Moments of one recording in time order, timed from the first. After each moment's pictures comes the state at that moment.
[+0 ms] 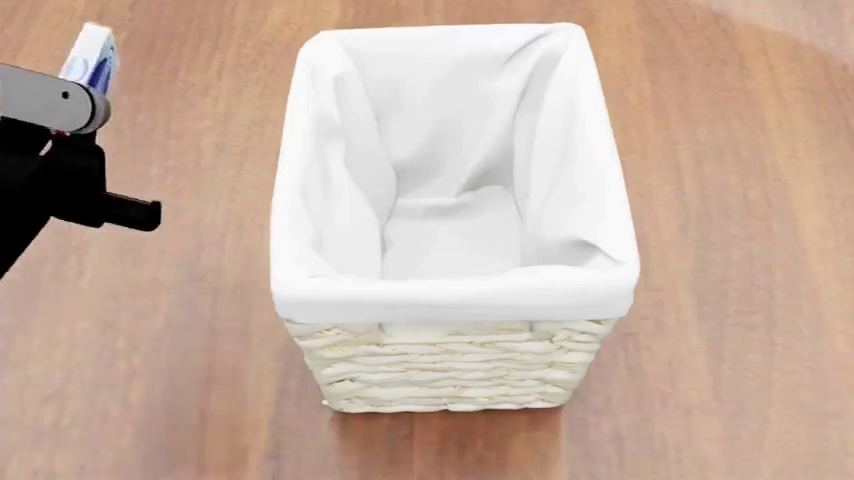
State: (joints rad) left arm -0.95 -0.34 0.23 0.10 -0.23 -1.01 -0.01; right arm 0.02 0.20 -0.41 0.22 0.05 -0.25 0.28
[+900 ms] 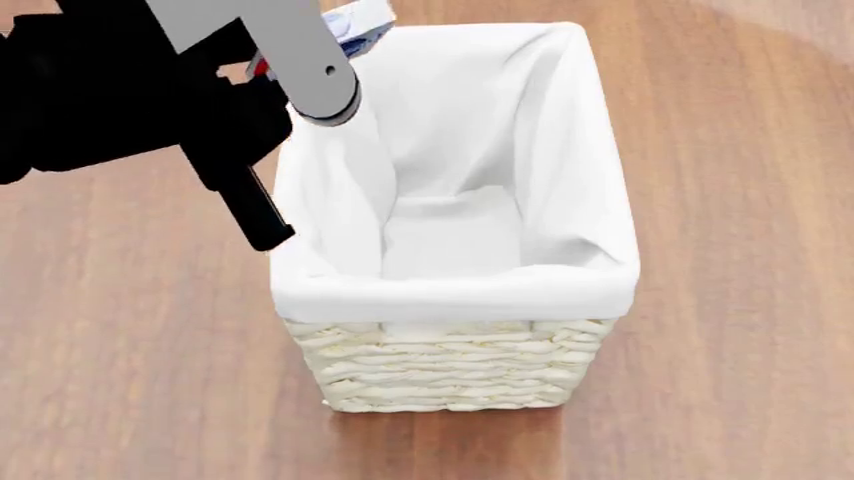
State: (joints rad) left arm -1.65 -0.30 0.85 0.18 -0.44 -1.47 0.35; right arm 0.02 0.21 -0.45 0.22 0.07 -0.27 0.27
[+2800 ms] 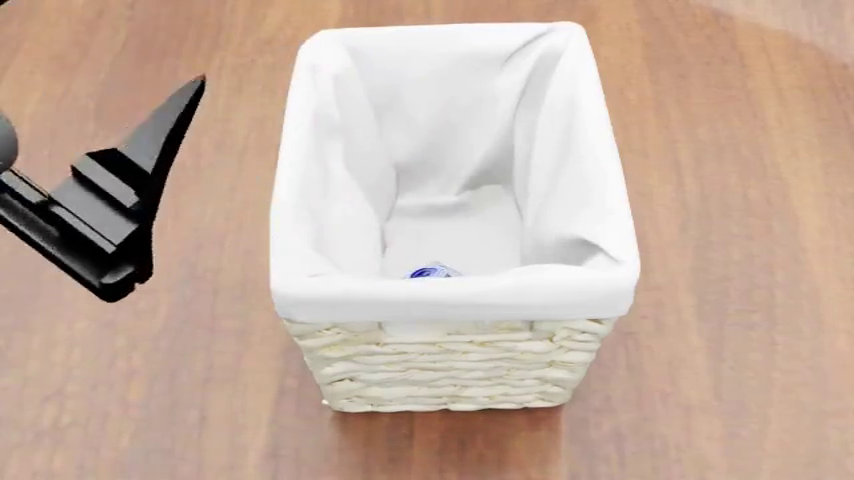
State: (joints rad) left arm -1.19 -0.43 0.11 0.76 -0.81 -1.50 -0.04; right arm 0.03 0.21 -0.53 0.26 0.08 -0.30 0.27
